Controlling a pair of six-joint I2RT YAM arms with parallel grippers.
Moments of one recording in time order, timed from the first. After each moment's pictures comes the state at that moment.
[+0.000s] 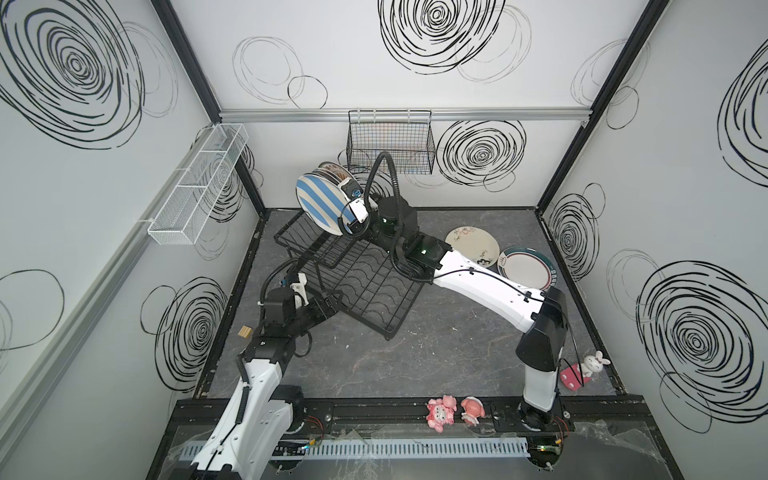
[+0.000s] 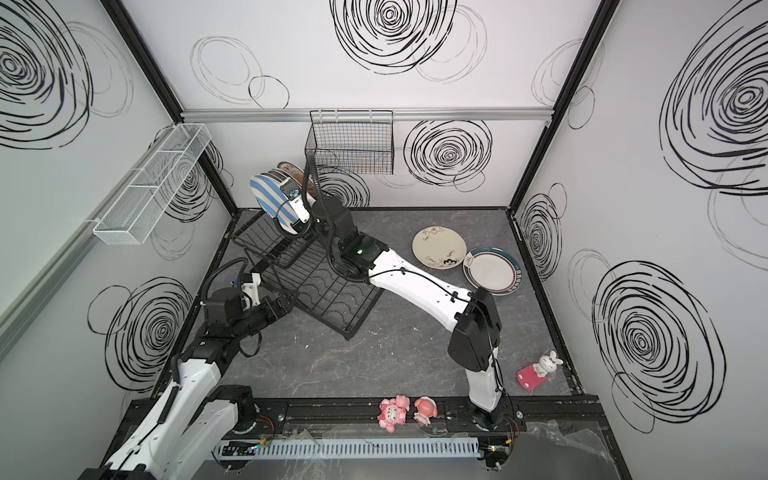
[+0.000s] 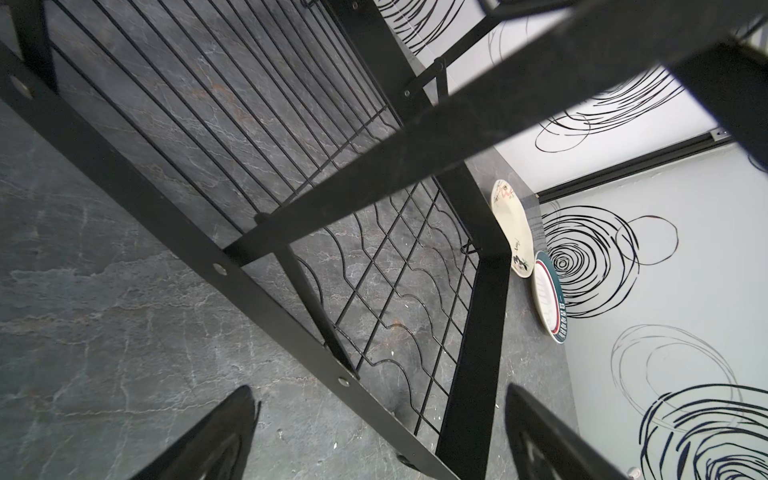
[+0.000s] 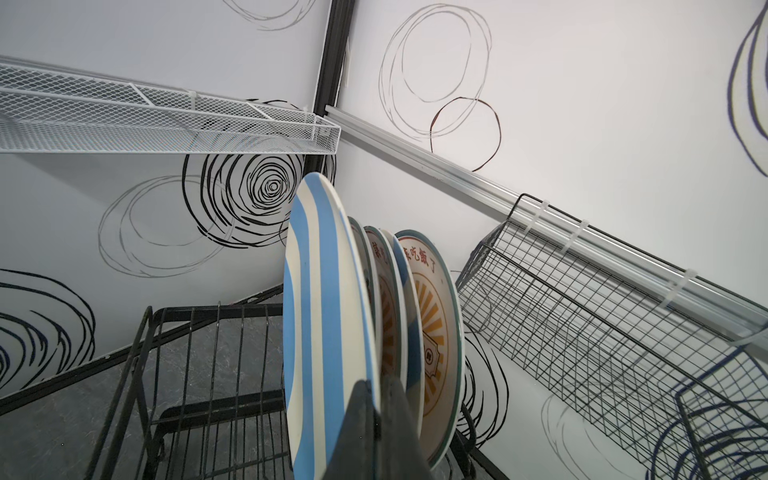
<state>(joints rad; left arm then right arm) 0.00 0.76 0.42 -0.24 0.44 -0.65 0.93 1.91 1.89 0.01 0.29 -0.28</state>
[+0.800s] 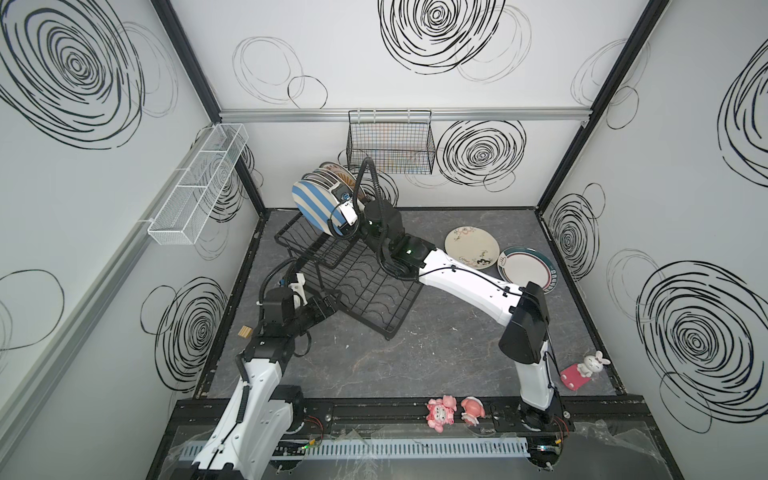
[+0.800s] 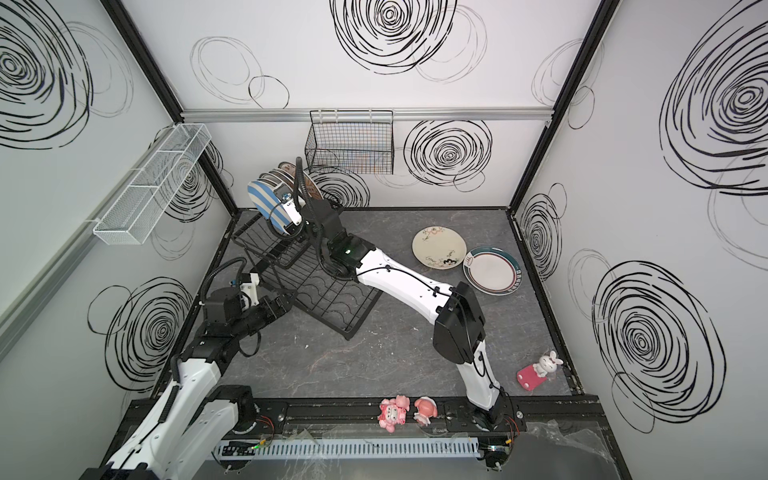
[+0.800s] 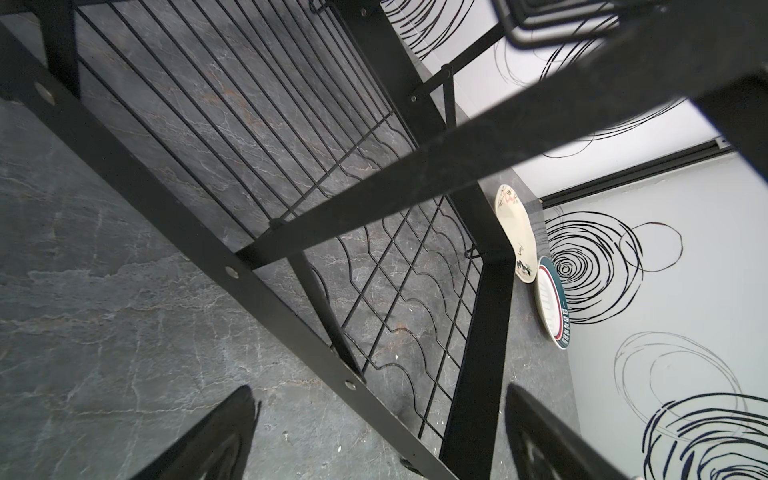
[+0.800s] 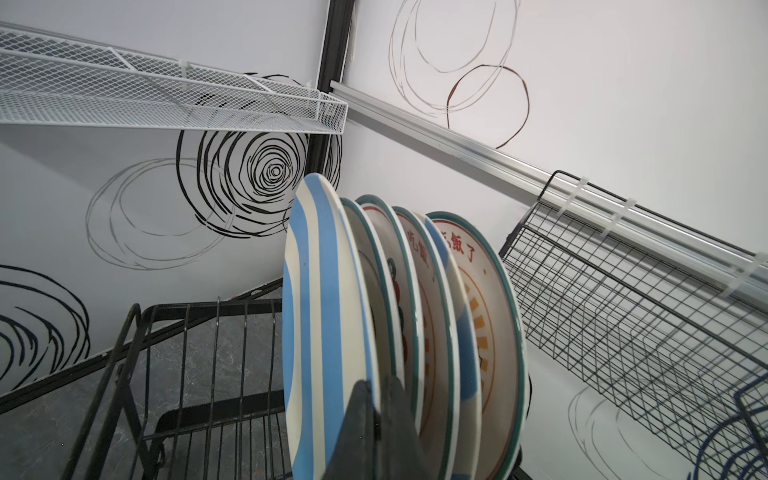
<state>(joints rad) 0.02 0.76 0.42 -0.24 0.44 -0.65 0.94 2.04 1.98 0.02 0.31 -0.26</state>
